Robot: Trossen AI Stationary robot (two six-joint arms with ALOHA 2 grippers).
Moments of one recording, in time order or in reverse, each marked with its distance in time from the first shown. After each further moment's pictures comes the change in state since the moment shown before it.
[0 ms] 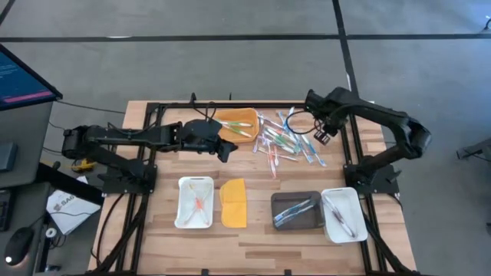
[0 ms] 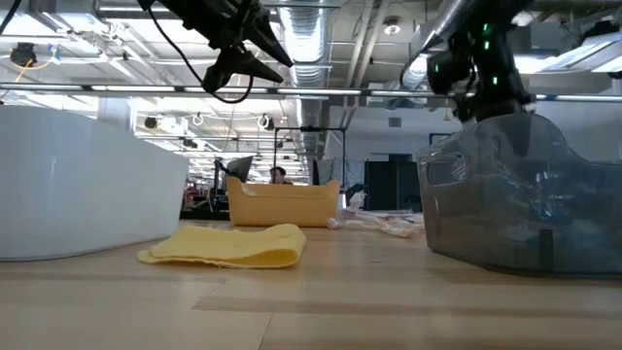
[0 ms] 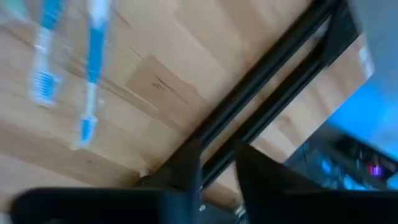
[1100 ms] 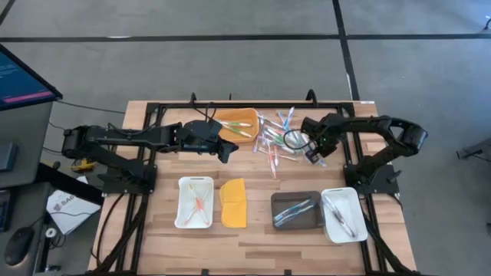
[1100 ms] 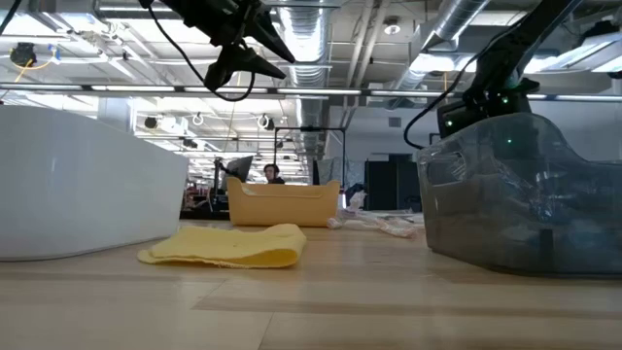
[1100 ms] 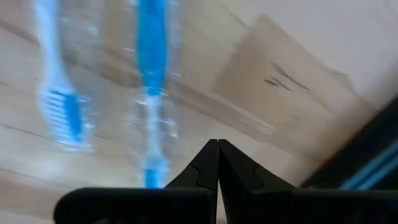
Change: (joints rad) left arm -0.015 0.000 0.000 0.022 -0.011 -0.003; right arm 0.072 0.052 -0.420 0.475 -0.254 0.244
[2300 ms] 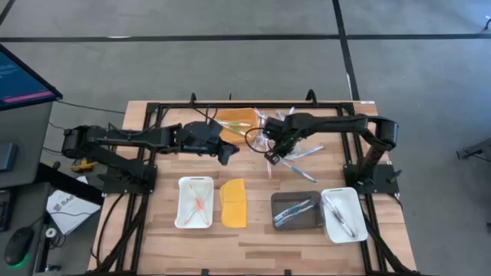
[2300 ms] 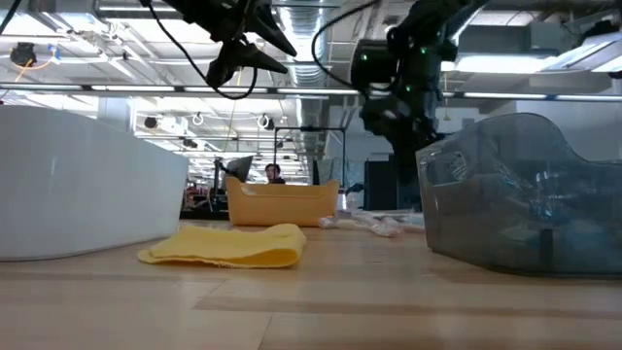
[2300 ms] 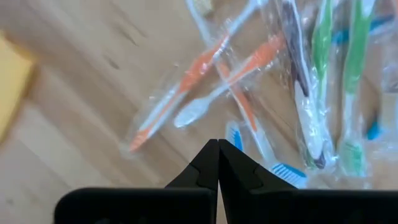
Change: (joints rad) left arm -0.022 0.000 0.000 0.016 0.019 0.000; right arm 0.310 0.256 0.530 0.079 -0.170 0.086
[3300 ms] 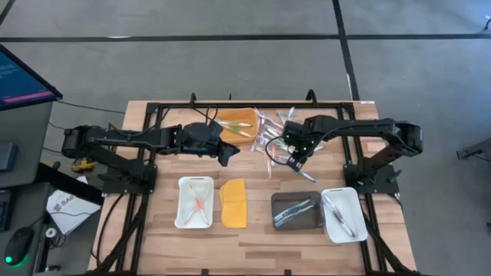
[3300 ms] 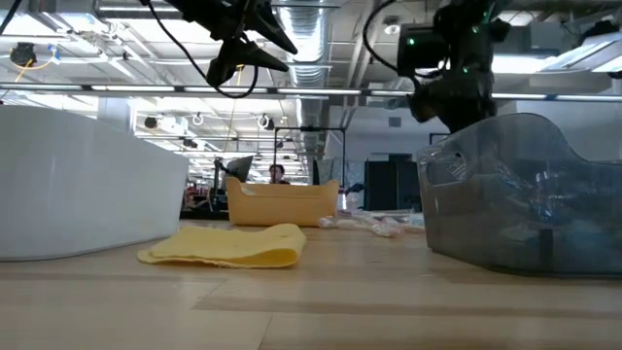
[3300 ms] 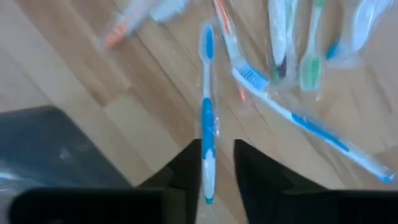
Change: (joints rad) left arm -0.010 0.000 0.000 0.006 -0.009 0.003; right arm 0.024 -0.255 -0.194 -0.134 0.002 -0.132
